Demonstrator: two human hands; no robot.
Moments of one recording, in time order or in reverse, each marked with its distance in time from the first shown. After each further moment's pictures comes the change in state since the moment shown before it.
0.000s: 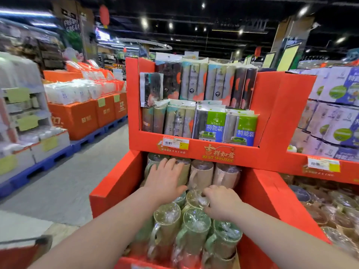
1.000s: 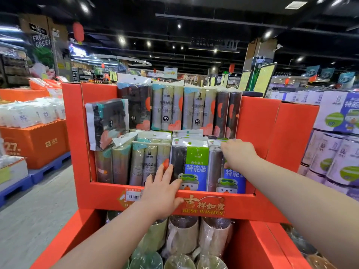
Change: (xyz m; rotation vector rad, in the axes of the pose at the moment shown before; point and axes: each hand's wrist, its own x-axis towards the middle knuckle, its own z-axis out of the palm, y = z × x) left_hand 0.175 0.009 -0.007 0.043 -0.049 0.092; right_hand 0.150 0.165 -0.147 -0.364 0.359 0.342
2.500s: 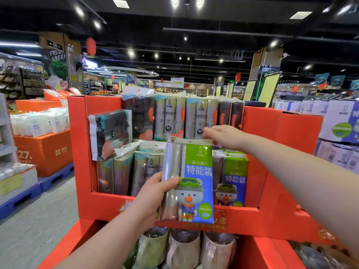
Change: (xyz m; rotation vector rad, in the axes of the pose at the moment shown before) left_hand -0.029 0.010 -0.048 -1.874 0.164 -0.303; right_hand 0.027 0.013 -0.068 0.994 -0.044 -0.209
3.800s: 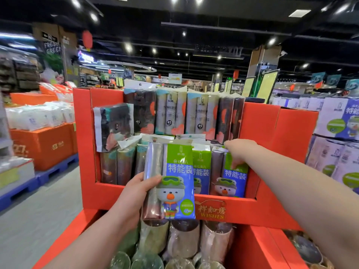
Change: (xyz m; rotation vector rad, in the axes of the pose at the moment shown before) left_hand -0.012 -0.009 -0.040 -0.033 0.068 -0.006; right_hand -0.008 0.042 0.020 -0.919 -0.212 0.273
